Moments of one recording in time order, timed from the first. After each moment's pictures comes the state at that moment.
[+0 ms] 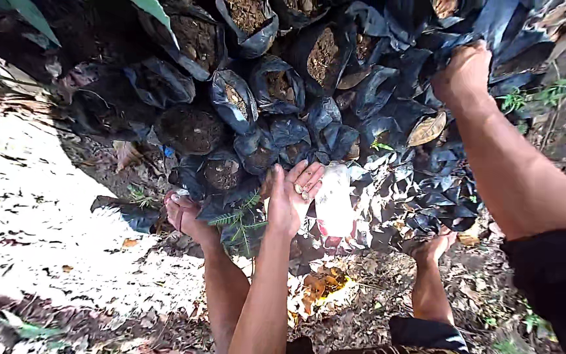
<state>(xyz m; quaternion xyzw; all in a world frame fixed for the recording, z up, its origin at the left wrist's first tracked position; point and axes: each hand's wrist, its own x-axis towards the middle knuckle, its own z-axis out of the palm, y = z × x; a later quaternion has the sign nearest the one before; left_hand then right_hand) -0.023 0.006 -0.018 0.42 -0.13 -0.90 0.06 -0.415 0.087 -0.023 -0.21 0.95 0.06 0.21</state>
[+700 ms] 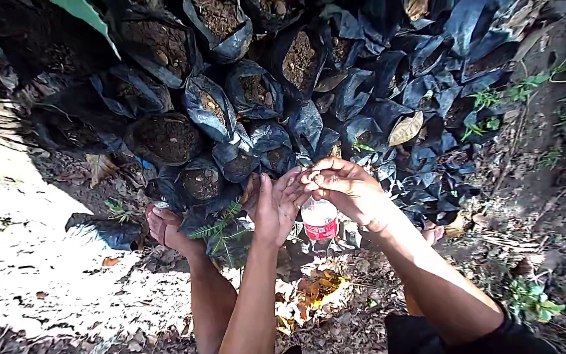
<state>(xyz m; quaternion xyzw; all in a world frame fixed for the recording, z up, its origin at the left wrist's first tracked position) -0.025 0.015 -0.027 0.35 -0.13 -0.92 0.08 -0.184 0.107 0.025 0.08 0.54 -0.57 0.61</state>
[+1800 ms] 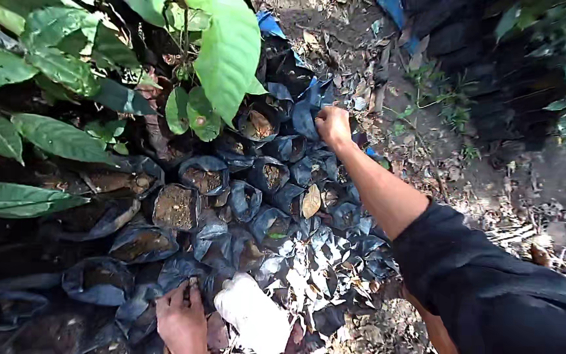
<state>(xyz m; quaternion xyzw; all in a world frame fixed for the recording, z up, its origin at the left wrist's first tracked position) -0.051 0.000 -0.084 0.47 -0.84 -0.26 0.01 -0.557 0.159 -0.040 -0.12 0.97 -0.14 0.15</state>
